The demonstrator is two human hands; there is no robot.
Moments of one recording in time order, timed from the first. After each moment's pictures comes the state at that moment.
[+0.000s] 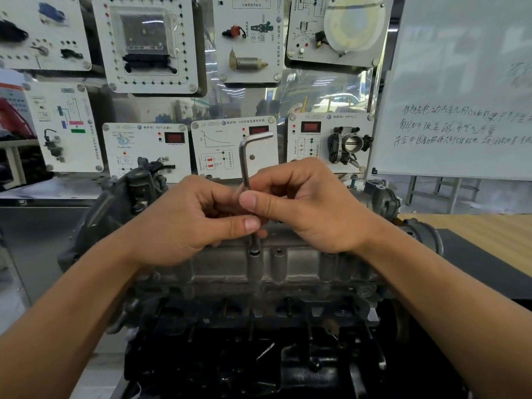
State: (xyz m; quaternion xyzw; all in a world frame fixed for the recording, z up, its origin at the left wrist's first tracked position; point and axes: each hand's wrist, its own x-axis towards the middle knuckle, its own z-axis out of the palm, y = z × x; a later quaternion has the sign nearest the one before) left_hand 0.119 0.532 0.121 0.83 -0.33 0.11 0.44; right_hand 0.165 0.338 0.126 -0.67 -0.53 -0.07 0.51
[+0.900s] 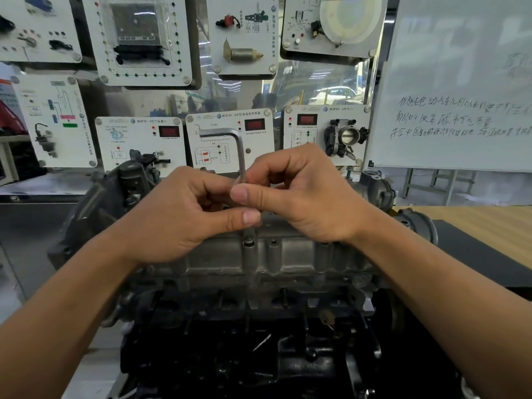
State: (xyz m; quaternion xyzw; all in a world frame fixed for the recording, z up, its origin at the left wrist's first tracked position) left_hand 0.120 0.530 0.116 0.82 -0.35 0.17 0.42; right_hand 0.164 0.338 0.126 -0.68 -0.51 -0.13 0.51
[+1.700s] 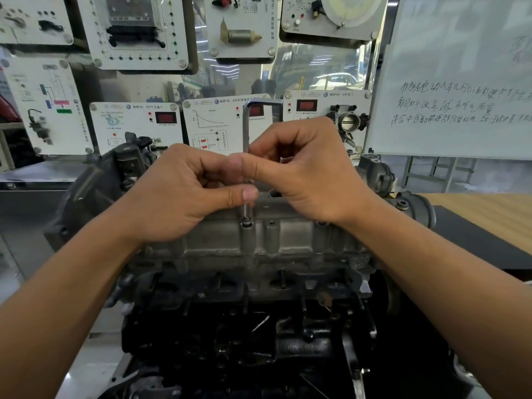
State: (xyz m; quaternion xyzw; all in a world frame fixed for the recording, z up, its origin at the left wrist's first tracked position) left_hand 0.121 0.524 0.114 0.82 -0.29 0.22 0.43; right_hand 0.159 0.339 0.123 -0.68 -0.47 -0.22 0.52
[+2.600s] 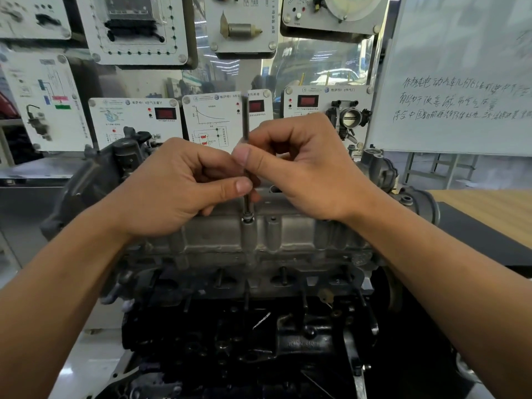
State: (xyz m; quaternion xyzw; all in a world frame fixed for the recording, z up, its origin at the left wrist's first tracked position) left_hand 0.123 0.532 0.115 0.83 -0.32 0.17 0.42; right_hand 0.161 0.342 0.124 -0.69 -0.50 -0.23 0.47
